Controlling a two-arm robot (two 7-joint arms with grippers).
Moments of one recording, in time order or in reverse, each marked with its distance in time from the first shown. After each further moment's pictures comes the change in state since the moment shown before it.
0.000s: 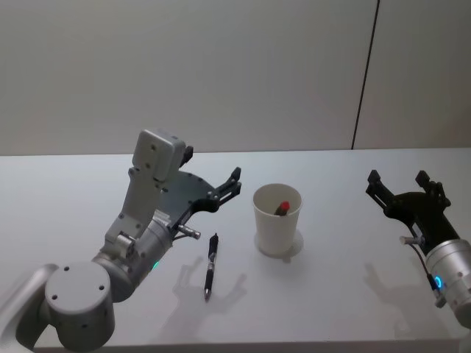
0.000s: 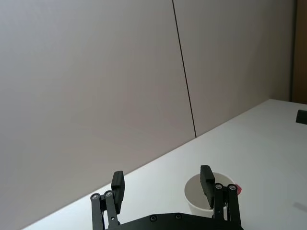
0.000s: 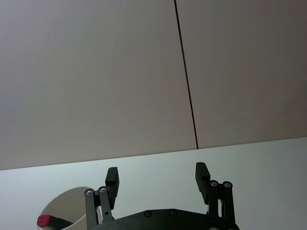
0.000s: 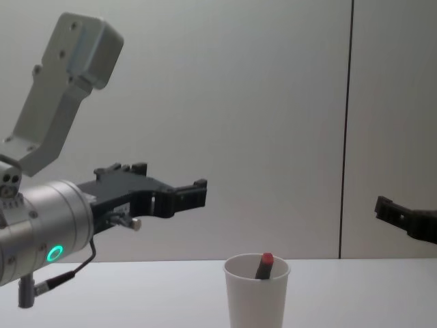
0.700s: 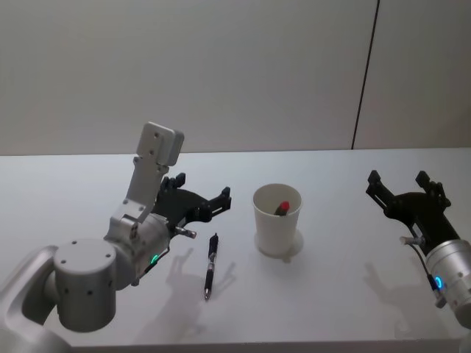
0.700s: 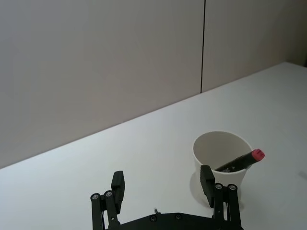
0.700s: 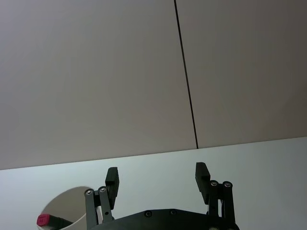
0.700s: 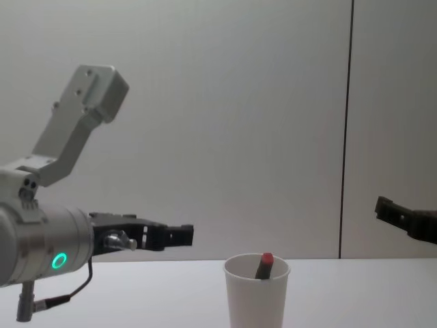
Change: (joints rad) left arm -0.063 -0.040 -0.025 0.078 -0.095 0.256 0.003; right arm -0.002 0.001 0.000 -0.002 0.000 0.001 -0.001
